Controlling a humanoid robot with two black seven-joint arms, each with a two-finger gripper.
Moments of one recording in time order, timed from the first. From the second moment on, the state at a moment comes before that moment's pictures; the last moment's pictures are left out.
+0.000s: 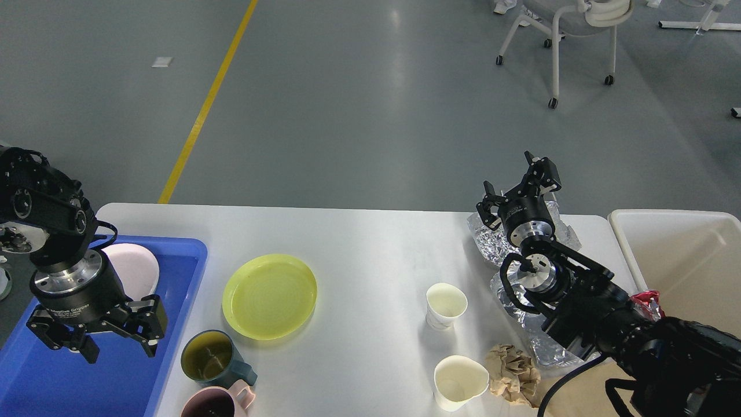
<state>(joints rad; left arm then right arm) -1.98 0.33 1.55 -1.51 0.04 -0.67 -0.05 0.79 -0.01 0.46 0.34 0.31 0.17 0.50</state>
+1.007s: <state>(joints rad) -1.71 0.29 1.46 -1.51 -0.18 -0.28 -0.04 0.79 -0.01 0.47 0.34 0.31 0.17 0.50</state>
